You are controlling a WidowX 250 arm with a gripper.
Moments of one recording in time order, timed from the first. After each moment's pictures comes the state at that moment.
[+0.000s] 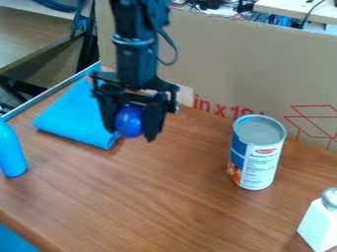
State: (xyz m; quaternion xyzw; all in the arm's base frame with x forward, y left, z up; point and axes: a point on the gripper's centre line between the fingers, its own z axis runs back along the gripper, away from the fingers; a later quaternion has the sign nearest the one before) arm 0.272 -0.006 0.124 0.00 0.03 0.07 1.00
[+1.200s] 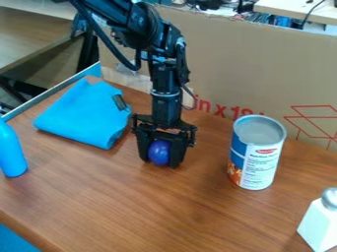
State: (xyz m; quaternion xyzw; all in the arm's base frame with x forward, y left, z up) arm 0.343 0.000 0.022 -0.02 0.08 0.04 1.00
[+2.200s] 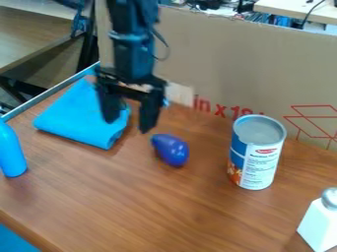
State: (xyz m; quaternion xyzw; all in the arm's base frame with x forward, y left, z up) arm 0.283 0.023 0.124 -0.01 0.06 0.01 1.00
